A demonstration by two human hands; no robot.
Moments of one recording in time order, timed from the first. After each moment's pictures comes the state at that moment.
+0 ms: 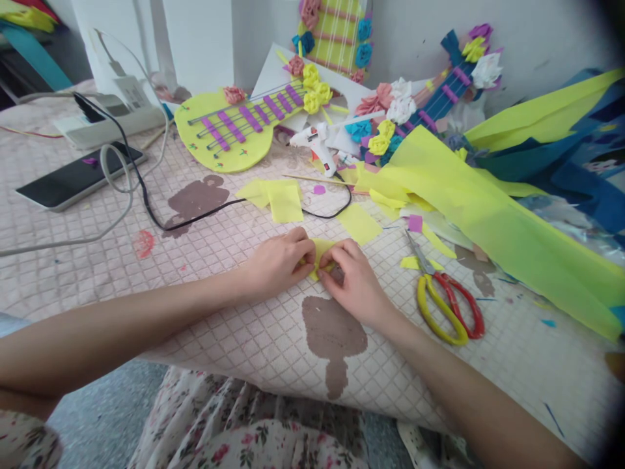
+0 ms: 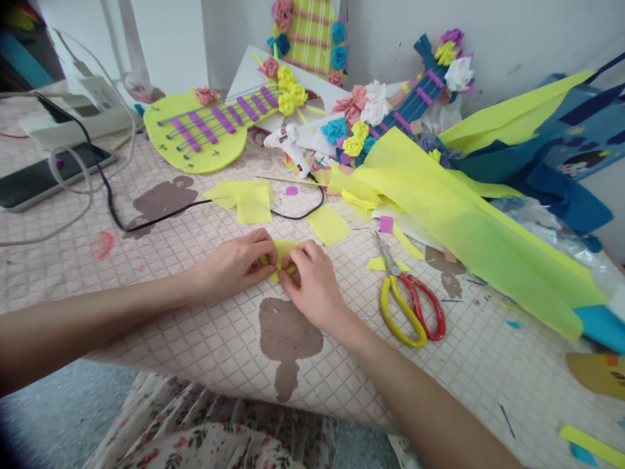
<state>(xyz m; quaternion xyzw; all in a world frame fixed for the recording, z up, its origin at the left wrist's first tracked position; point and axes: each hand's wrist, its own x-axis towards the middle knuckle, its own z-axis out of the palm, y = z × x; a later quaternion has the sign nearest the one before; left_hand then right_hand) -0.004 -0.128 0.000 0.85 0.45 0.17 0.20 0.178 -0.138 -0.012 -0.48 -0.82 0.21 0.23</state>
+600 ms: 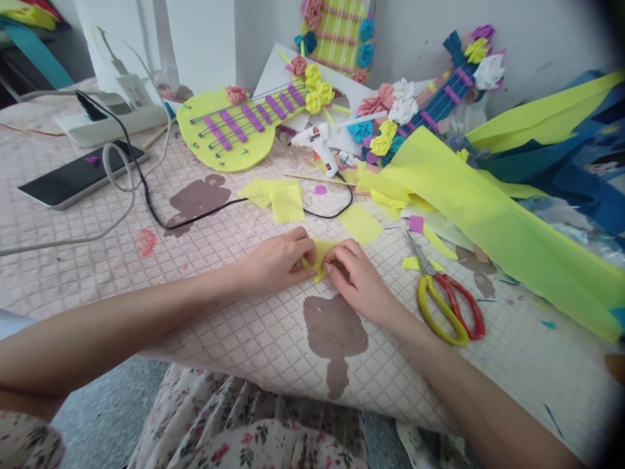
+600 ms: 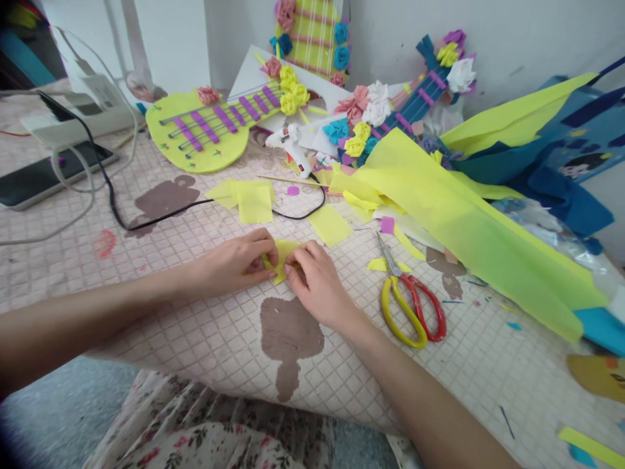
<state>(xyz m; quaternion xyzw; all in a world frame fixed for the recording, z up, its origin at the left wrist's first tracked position) -0.013 -0.124 0.001 0.86 0.41 0.17 0.26 0.184 -0.135 -0.004 -0.44 -0.83 0.26 0.22</state>
